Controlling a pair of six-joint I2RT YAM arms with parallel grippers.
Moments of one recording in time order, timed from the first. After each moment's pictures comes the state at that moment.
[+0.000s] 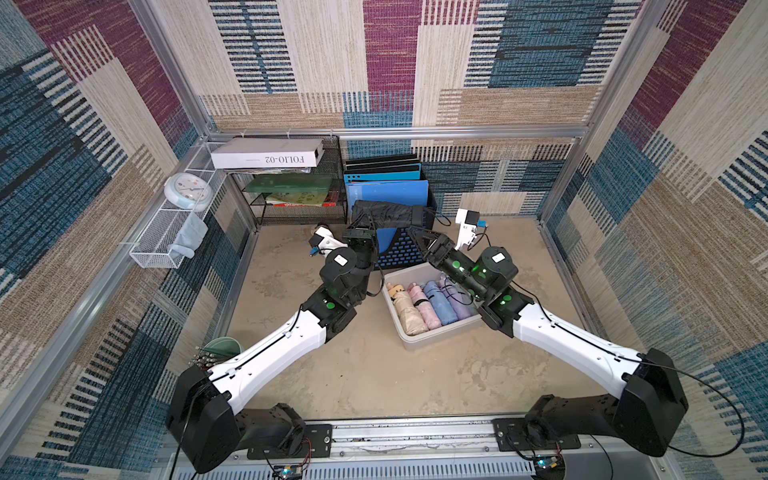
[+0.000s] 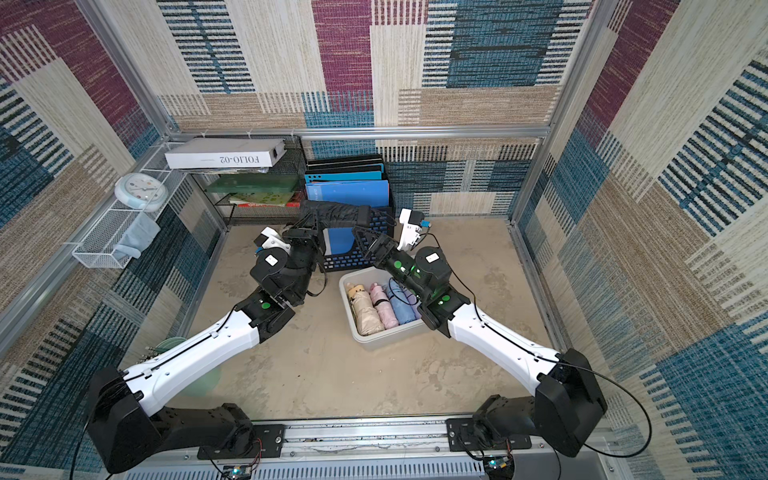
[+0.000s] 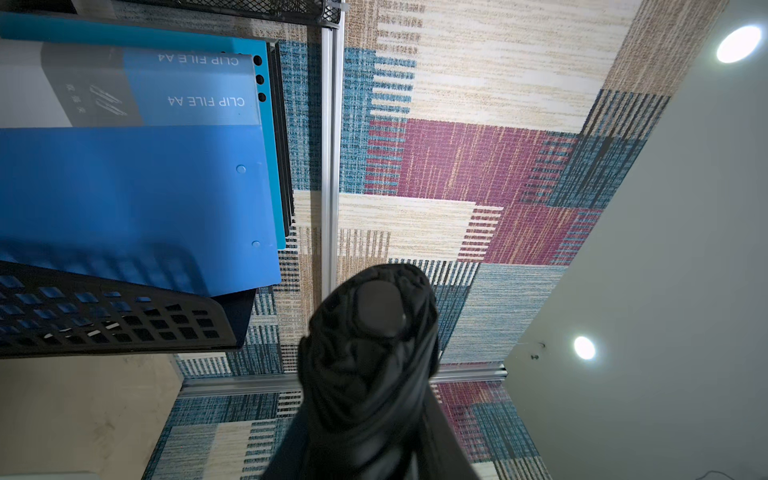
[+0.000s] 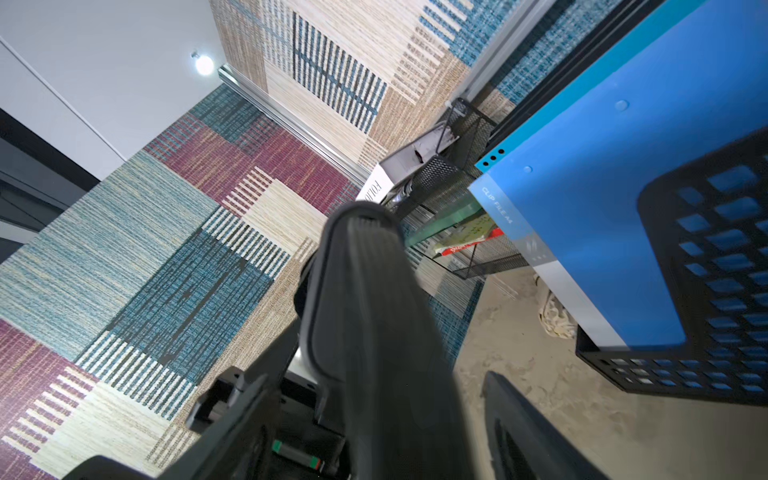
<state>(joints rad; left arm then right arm) -0.69 1.31 1.05 0.48 -0.55 -1.55 0.70 1.35 0.99 0.58 -0.09 0.98</state>
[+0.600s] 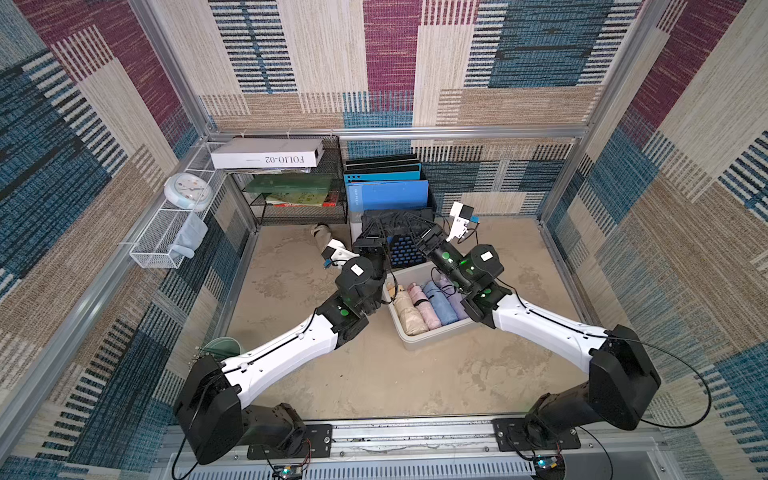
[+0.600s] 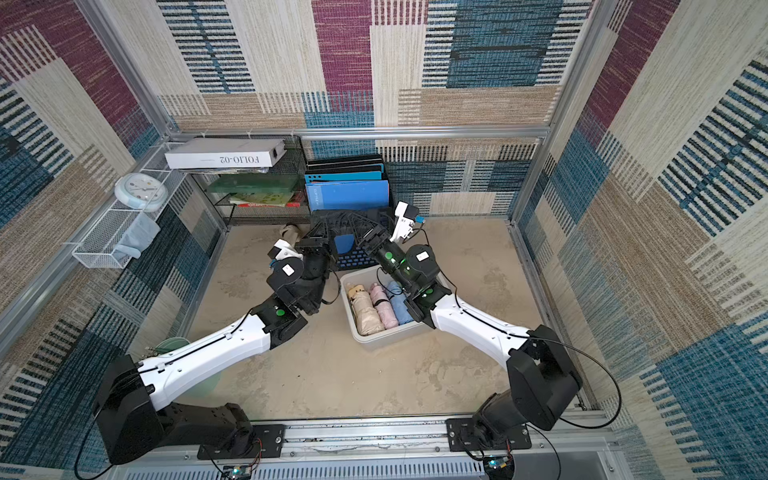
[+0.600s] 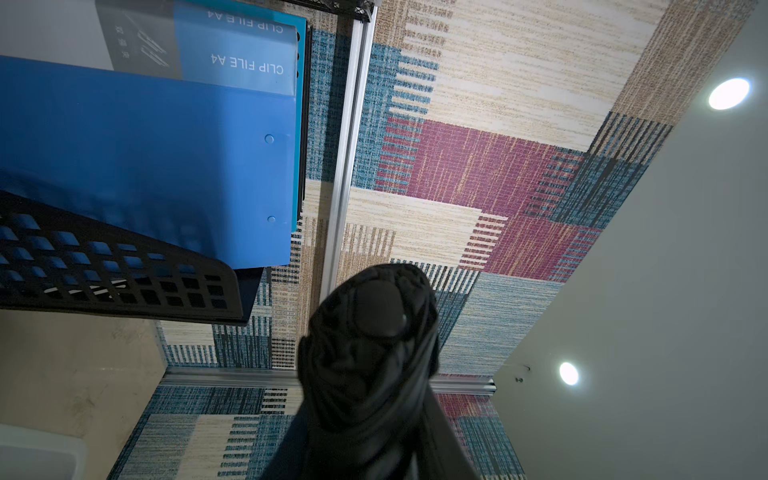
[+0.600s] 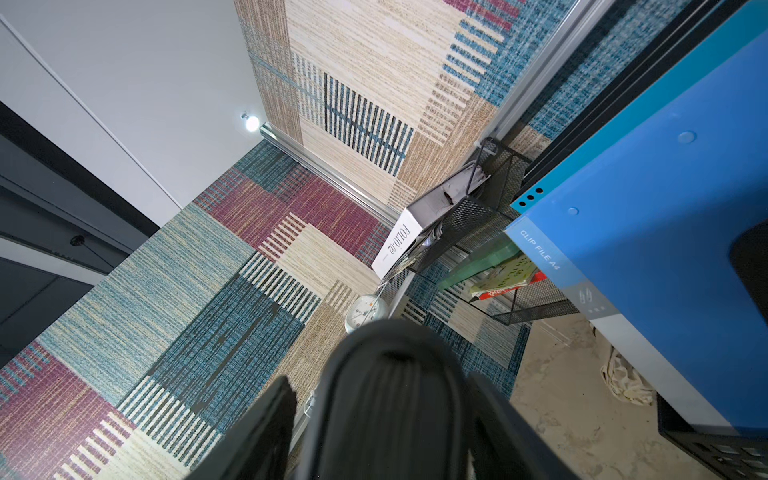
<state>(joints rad) -0.79 1.36 1.02 0.53 -0.67 -1.63 0.72 1.49 1.04 0.79 -0.03 1.06</state>
